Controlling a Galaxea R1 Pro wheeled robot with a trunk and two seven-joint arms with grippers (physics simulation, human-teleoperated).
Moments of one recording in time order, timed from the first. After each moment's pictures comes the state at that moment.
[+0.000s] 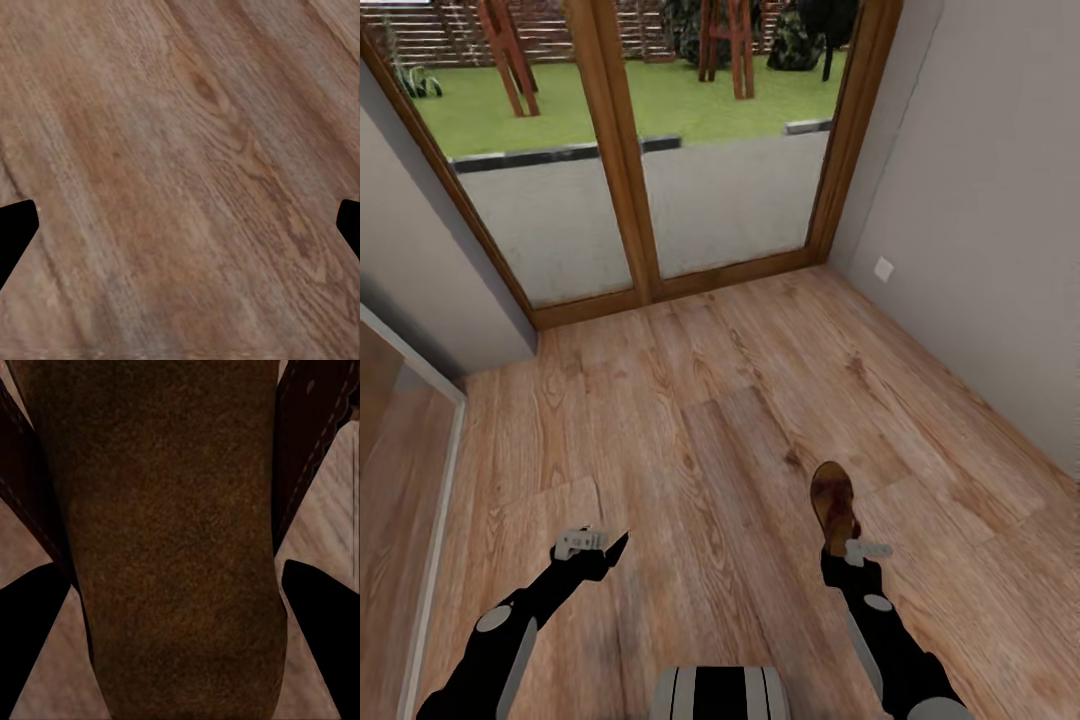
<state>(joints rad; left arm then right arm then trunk) -0.31 0.00 0.25 -1.07 -0.06 0.06 -0.49 -0.47 0.06 -0.13 -0.68 0.09 0.04 -0.13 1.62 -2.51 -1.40</state>
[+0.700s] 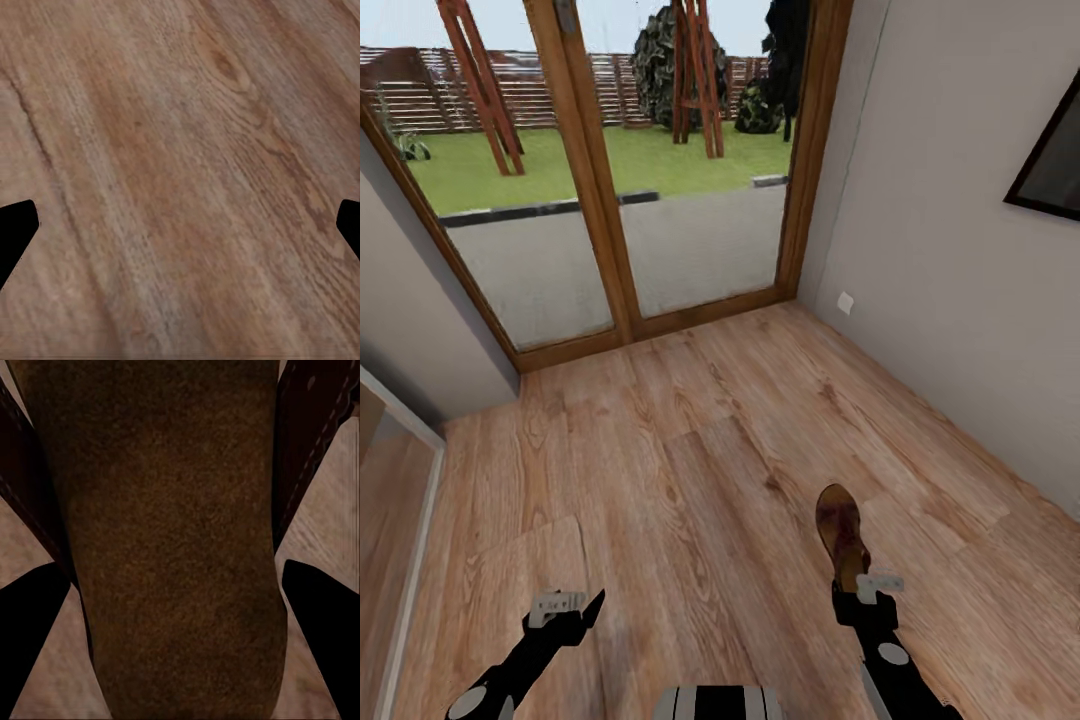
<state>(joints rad) -0.25 0.01 0.38 -0.81 -0.06 -0.15 -0.47 -0.36 0.04 -0.13 -0.68 0.16 -0.08 -0.12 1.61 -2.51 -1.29</state>
